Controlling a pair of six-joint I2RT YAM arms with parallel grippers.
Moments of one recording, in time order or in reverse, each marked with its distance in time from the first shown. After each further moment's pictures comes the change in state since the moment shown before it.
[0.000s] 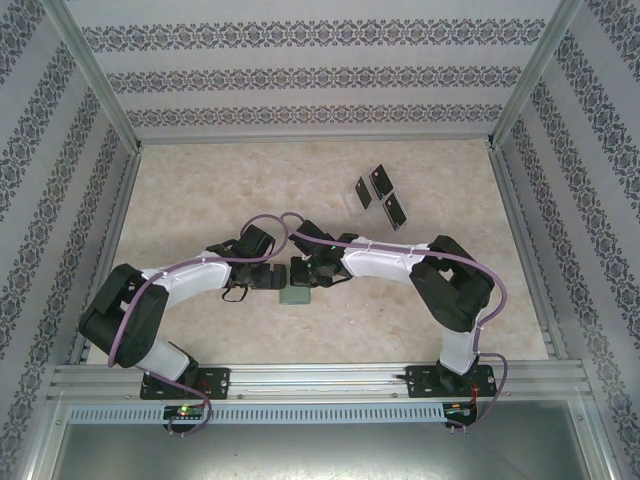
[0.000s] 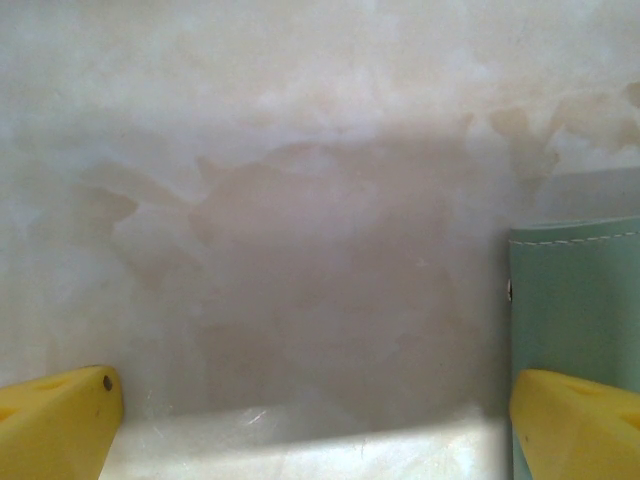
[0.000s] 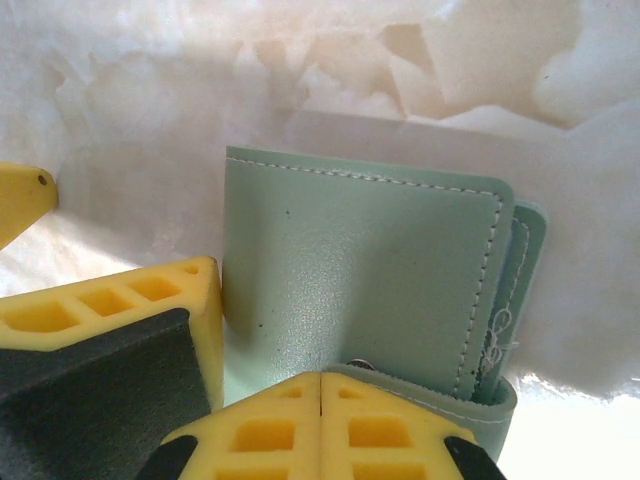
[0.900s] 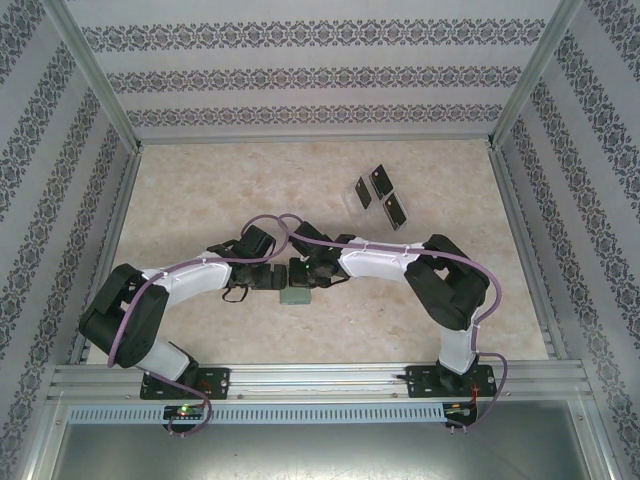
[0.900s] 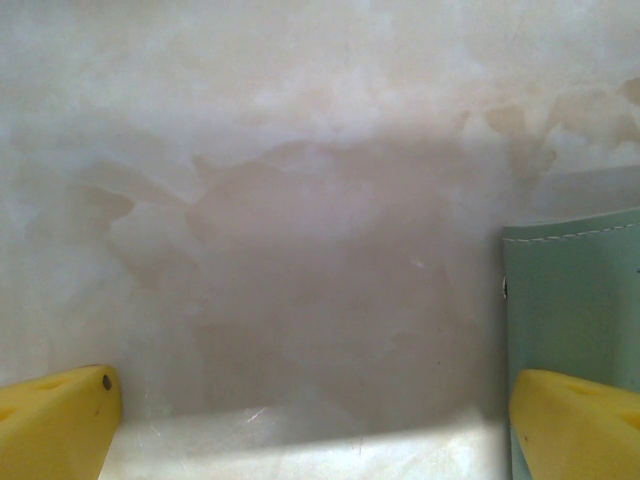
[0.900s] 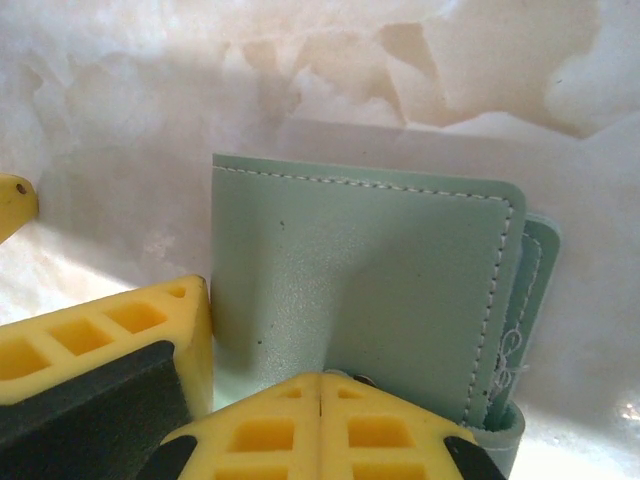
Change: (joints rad) left arm -0.007 0.000 0.000 0.000 -0.006 0.000; right arm -0.001 0.032 0.004 0.014 0.016 0.004
